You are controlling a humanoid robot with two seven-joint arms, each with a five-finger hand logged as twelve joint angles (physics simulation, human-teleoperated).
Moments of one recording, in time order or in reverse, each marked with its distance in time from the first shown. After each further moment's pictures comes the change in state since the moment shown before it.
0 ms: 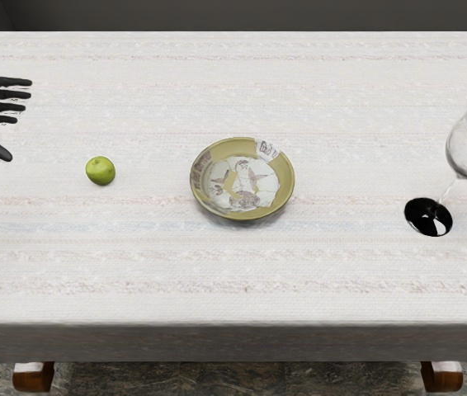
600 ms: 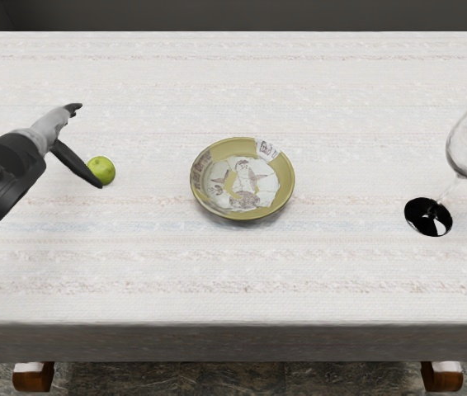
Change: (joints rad) left arm -0.072 -0.403 0.411 -0.139 0.417 0.935 0.016; right arm -0.015 0.000 -0.001 -0.001 0.000 -0.001 0.000
